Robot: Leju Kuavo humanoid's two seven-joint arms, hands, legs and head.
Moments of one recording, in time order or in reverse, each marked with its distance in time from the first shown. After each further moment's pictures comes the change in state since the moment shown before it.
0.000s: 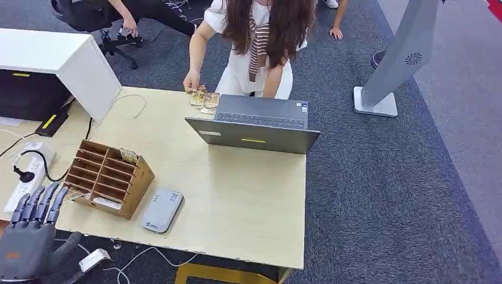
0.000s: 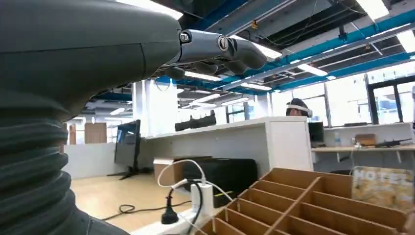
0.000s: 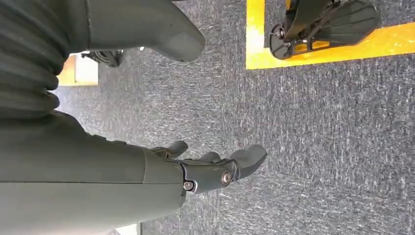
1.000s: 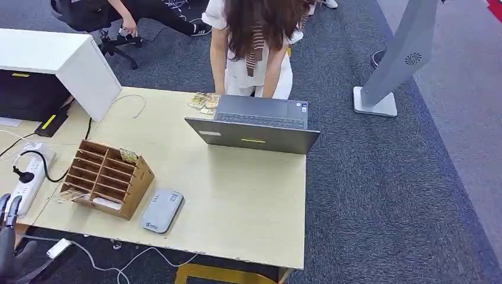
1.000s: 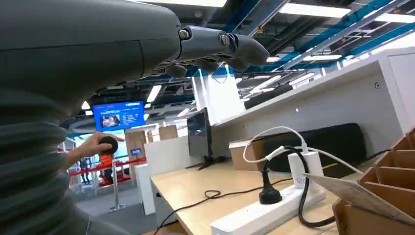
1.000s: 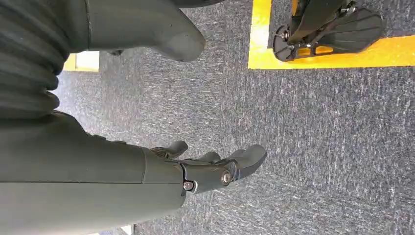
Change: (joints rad) left arm -0.180 -0.111 0.349 0.296 -0.133 -0.027 -0.145; right arm -0.003 0.010 0.000 0.000 0.072 0.018 0.002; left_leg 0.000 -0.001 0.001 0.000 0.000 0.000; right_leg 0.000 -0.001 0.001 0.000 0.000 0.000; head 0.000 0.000
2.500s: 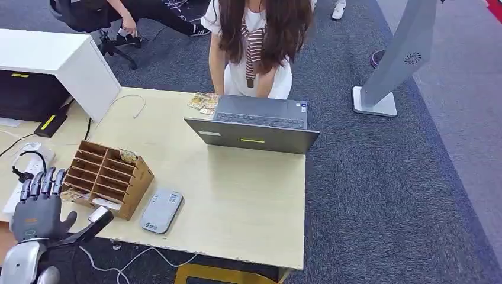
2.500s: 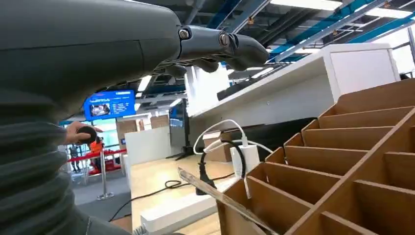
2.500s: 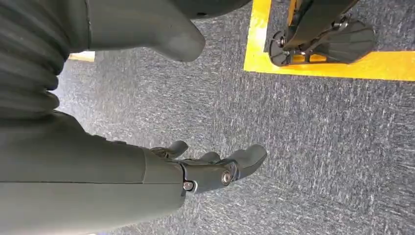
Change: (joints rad) left arm -0.179 0.126 -0.372 0.177 -0.005 0.009 0.314; right arm -0.012 0.006 0.001 0.000 0.054 0.028 -0.013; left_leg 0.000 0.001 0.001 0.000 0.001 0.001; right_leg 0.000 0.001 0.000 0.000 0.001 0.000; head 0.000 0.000
